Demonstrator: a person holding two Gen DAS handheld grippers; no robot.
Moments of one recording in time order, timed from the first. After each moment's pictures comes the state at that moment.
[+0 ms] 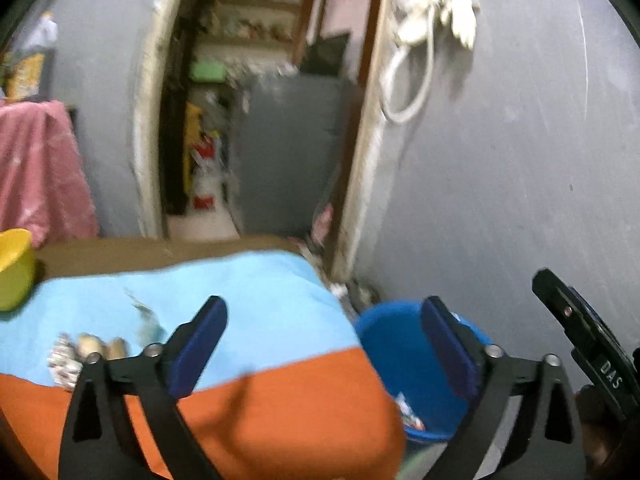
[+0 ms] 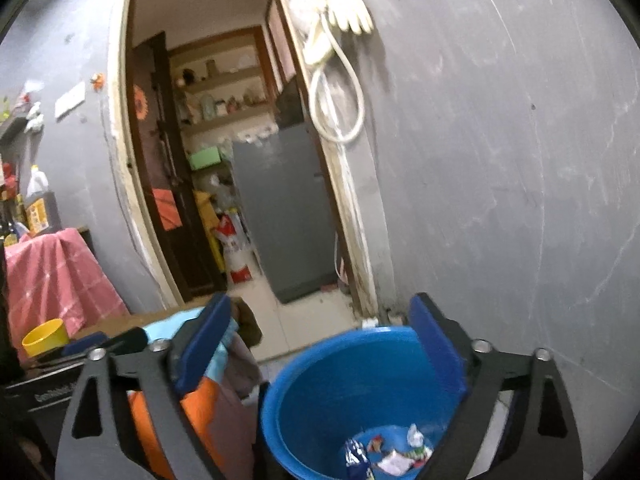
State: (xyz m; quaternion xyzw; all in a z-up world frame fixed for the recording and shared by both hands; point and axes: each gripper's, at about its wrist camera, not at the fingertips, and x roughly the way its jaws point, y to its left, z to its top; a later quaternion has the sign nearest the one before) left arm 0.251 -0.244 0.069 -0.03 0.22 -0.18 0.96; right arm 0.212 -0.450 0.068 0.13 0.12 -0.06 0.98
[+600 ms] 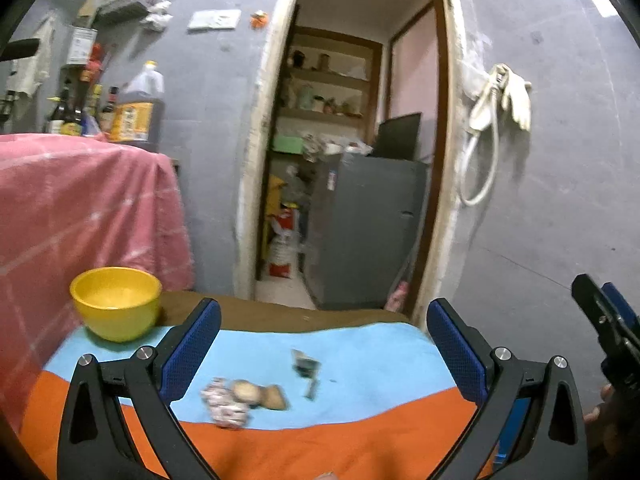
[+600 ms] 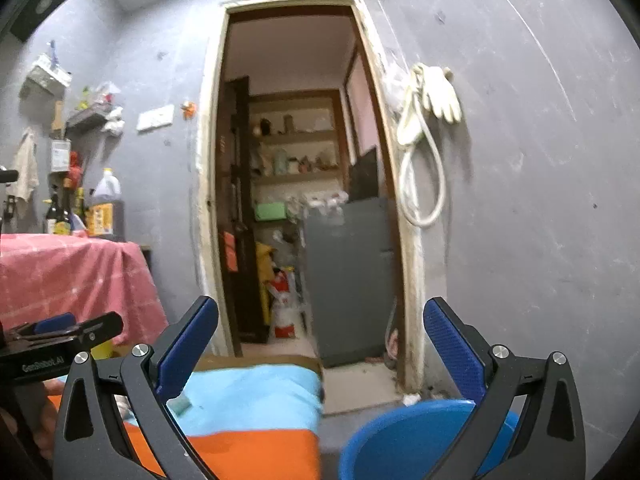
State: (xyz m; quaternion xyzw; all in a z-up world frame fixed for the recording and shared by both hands) left arm 0.205 -0.129 0.099 -0.05 0.10 -0.05 0.99; right arm 0.199 -0.359 0.096 0.05 -0.01 0.03 1.00
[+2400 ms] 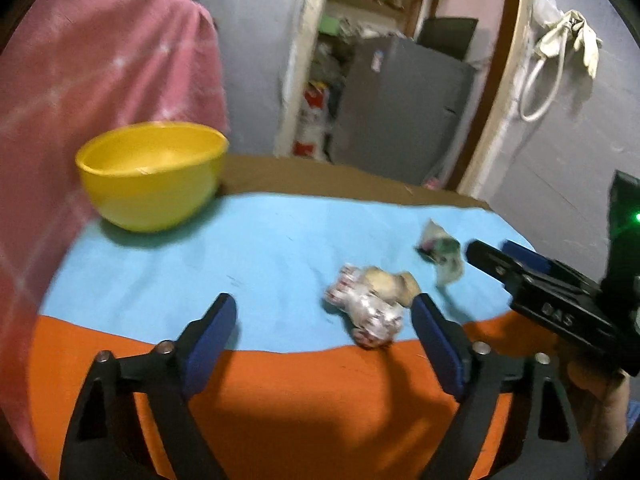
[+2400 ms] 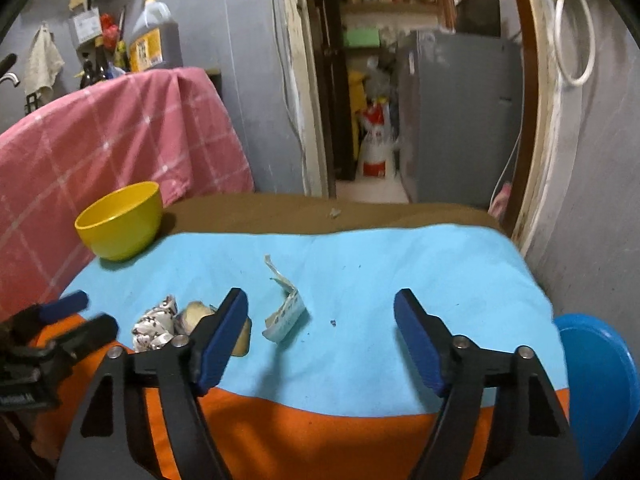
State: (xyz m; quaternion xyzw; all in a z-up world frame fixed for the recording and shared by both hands) left arm 0.265 -0.027 0.009 -0.09 0.34 -0.06 0.93; right arm 0.343 -0.225 0.021 0.00 0.31 0.19 0.93
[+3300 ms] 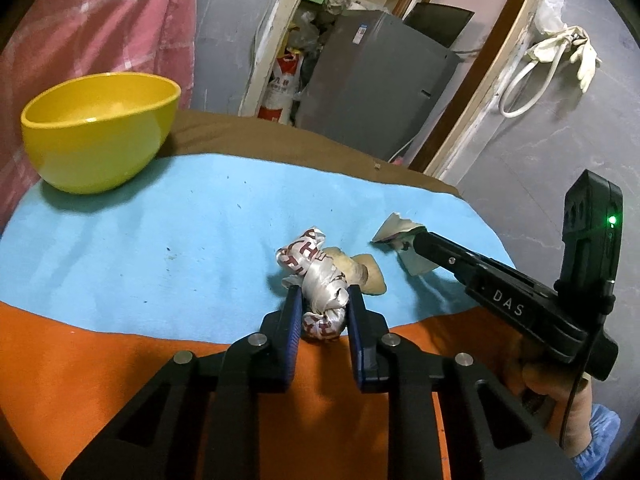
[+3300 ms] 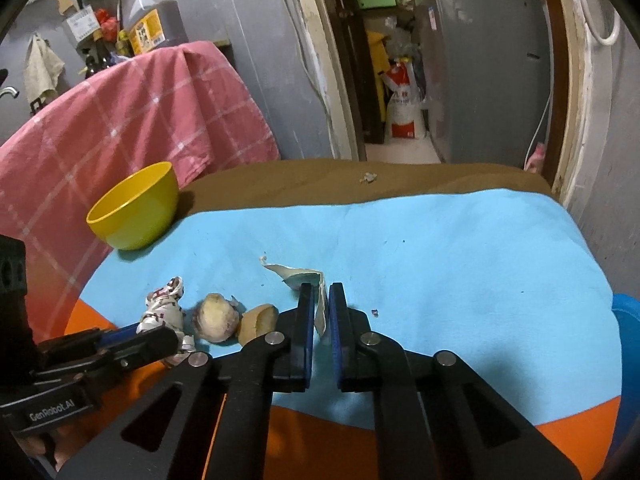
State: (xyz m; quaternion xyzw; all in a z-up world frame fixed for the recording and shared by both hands) left arm 0.277 -0.029 0.013 -0.15 0.38 -0.13 0.91; right arm 0.361 -0.214 0.010 0.03 0.37 0.23 0.90
